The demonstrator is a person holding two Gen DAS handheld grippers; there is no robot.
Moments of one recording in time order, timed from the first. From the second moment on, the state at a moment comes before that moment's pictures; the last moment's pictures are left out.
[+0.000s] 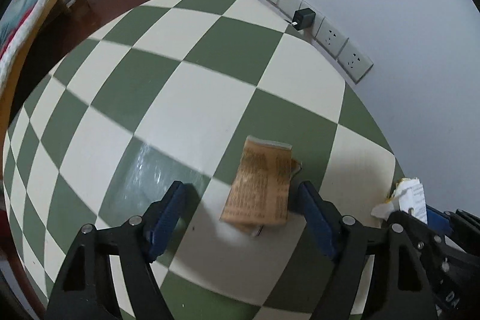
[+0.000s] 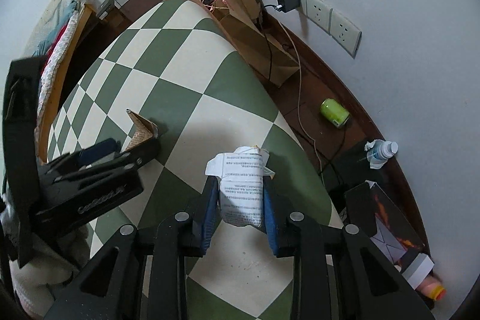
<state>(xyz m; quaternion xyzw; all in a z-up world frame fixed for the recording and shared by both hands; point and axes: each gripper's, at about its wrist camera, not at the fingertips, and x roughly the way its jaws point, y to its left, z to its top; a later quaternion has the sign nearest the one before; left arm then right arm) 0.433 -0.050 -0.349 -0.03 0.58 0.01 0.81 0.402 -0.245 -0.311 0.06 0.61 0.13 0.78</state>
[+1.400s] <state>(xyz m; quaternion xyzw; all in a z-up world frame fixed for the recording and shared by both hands) 0.068 0.225 -0.184 -0.15 0.41 0.32 0.84 0.164 0.077 -0.167 -0.08 0.50 0.43 0.75</state>
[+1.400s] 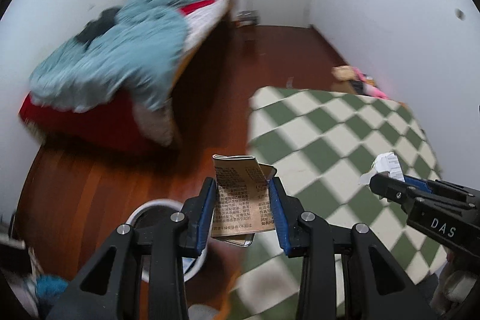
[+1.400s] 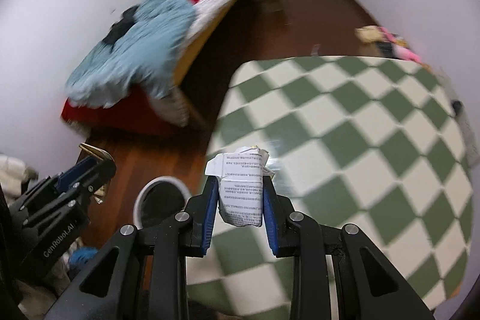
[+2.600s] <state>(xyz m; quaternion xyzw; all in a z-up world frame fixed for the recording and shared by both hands) -0.106 0.444 -0.410 -0.37 0.51 0.40 0.66 0.002 0.362 -0.452 -0.32 0.63 0.43 0.57</state>
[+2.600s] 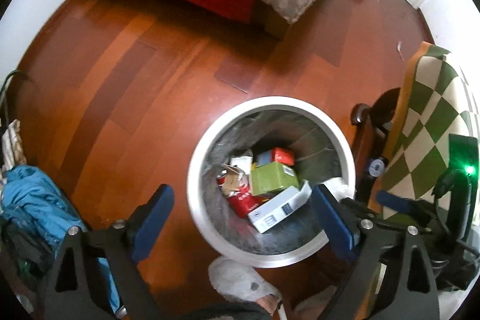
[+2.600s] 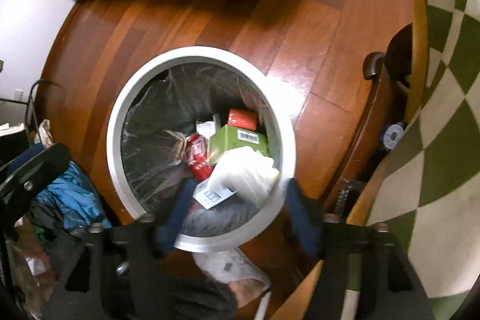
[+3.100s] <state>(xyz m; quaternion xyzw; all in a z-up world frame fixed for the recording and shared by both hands) -0.153 0.382 -0.307 -0.34 0.47 0.45 0.68 -0.011 0.306 -0.326 -0.30 0.58 0.47 0.60</state>
